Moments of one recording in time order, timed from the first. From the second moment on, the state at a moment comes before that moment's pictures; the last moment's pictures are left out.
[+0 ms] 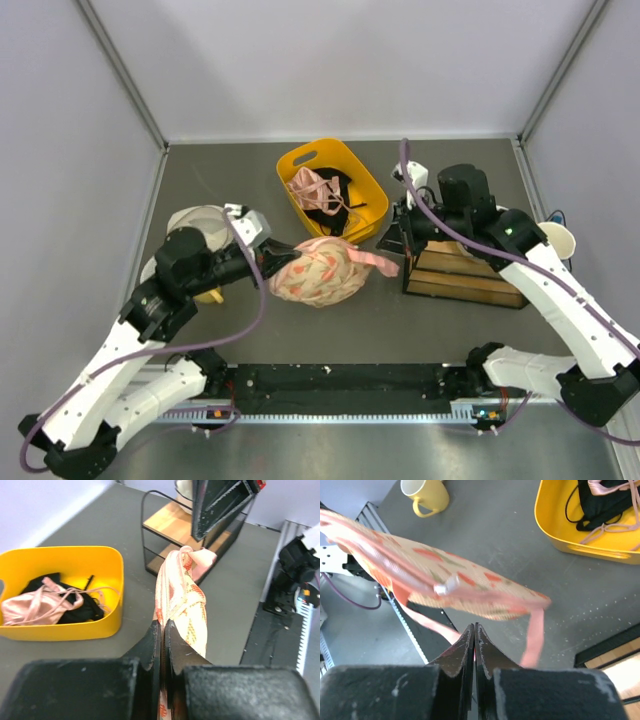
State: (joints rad) left arm -0.64 0.73 0.99 -0.40 0.47 0.05; right arm 0.60 1.12 1.30 -0.78 -0.48 0.20
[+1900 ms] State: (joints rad) left arm -0.64 0.81 1.26 -0.56 0.63 -0.04; right arm 0.65 1.06 0.76 0.28 -0.87 -0.02
